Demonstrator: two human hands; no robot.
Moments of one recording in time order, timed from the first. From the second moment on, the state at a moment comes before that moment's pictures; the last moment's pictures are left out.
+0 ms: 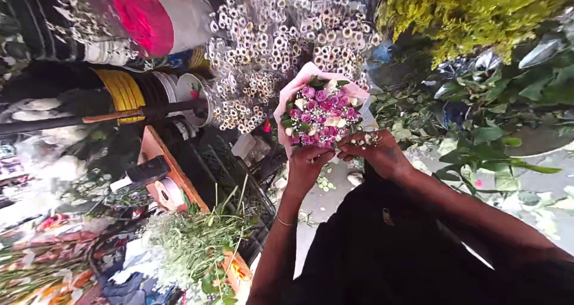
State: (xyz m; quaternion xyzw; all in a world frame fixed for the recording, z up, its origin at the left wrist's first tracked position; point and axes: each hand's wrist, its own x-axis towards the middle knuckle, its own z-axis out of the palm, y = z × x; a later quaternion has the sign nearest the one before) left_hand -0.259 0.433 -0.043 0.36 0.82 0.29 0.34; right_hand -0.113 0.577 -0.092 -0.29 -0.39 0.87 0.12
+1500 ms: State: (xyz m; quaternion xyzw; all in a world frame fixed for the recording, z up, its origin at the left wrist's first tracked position) left_hand -0.409 0.550 -0.150 0.59 0.70 -0.27 0.30; right_hand -0.267 0.691 -0.243 0.01 -0.85 0.48 0.22
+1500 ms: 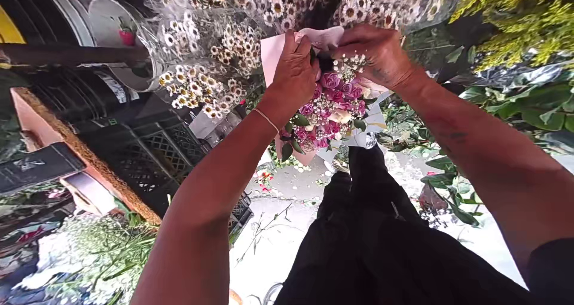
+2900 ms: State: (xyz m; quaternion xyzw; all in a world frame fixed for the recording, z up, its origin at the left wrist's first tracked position) left_hand -0.395 0.519 -0.097 0.56 0.81 0.06 0.16; right_hand -0.323 0.695 -0.165 -0.11 -0.84 0.49 -0.17
